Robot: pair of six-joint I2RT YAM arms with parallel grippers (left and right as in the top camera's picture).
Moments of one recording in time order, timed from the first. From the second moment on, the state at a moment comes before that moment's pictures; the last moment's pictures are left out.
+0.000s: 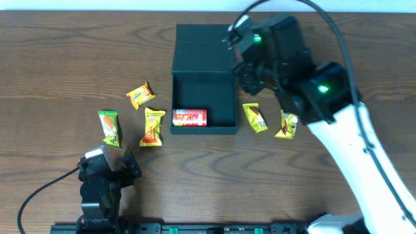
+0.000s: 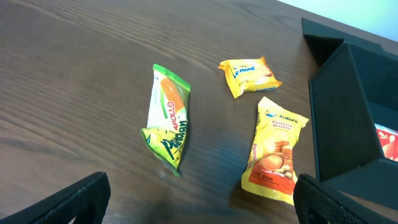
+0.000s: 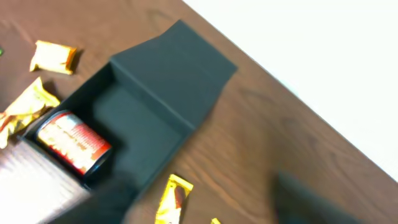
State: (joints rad) left arm 0.00 0.01 0.16 -0.62 -0.11 -0.29; right arm 0.53 1.53 1.82 -1.04 0.15 -0.25
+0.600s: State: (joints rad) left arm 0.00 0.01 0.16 -0.57 0.19 -0.74; right arm 0.48 1.46 1.82 -1.10 0.16 -0.25
